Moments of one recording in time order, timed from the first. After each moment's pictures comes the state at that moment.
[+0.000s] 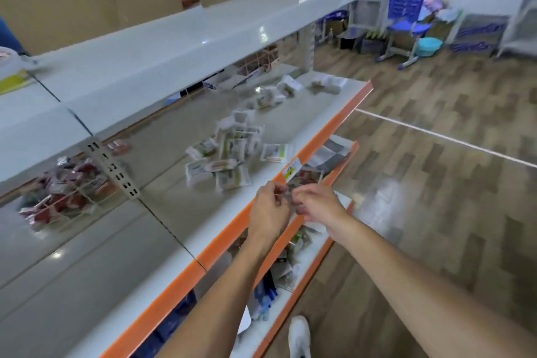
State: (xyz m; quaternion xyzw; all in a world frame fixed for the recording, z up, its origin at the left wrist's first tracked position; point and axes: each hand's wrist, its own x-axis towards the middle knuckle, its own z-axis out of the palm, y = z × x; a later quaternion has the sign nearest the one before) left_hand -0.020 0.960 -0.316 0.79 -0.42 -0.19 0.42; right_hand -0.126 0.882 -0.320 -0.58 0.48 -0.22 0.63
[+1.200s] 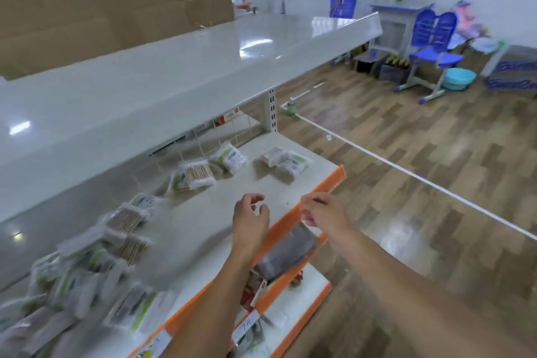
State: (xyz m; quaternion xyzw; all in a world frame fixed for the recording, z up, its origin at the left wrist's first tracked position) left_hand -0.009 0.503 -0.344 0.82 -0.26 -0.17 0.48; right_hand -0.136 0.390 -0.335 -0.55 0.46 -0.24 0.66
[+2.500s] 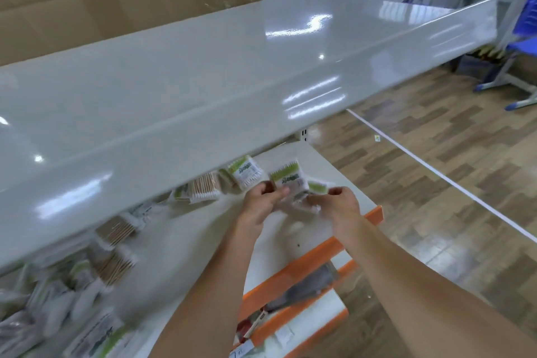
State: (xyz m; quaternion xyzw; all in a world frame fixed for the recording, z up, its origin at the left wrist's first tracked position) left_hand 0.081 0.384 -0.356 0.69 -0.07 -0.33 0.64; right_hand -0.034 0.264 -0.359 -0.56 0.52 -0.16 0.63
